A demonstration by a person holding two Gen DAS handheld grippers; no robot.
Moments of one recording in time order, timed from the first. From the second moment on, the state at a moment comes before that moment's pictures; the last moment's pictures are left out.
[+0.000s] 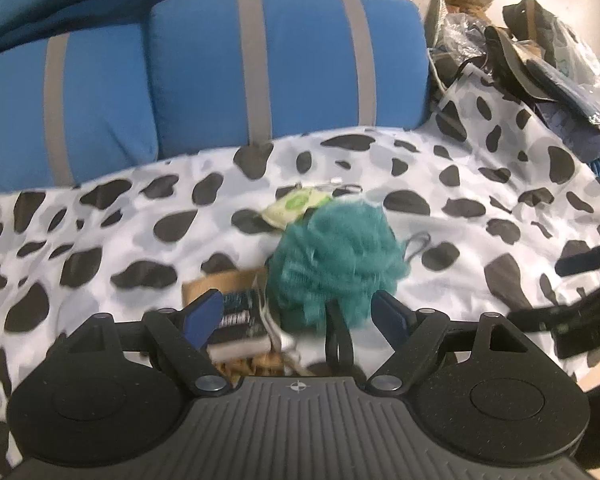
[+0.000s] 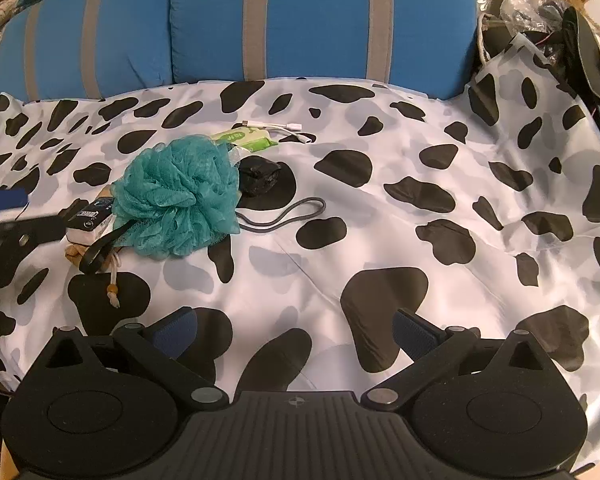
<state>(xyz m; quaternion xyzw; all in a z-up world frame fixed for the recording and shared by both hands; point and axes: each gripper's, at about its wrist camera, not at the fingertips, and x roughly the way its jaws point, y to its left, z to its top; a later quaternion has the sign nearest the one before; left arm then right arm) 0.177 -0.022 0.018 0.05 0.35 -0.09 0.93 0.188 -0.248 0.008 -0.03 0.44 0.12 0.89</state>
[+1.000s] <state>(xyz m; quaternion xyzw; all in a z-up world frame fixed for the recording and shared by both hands) 0.294 -0.052 -0.043 0.01 0.47 -0.14 0.87 0.203 -0.259 0.015 0.00 0.46 0.14 0.88</state>
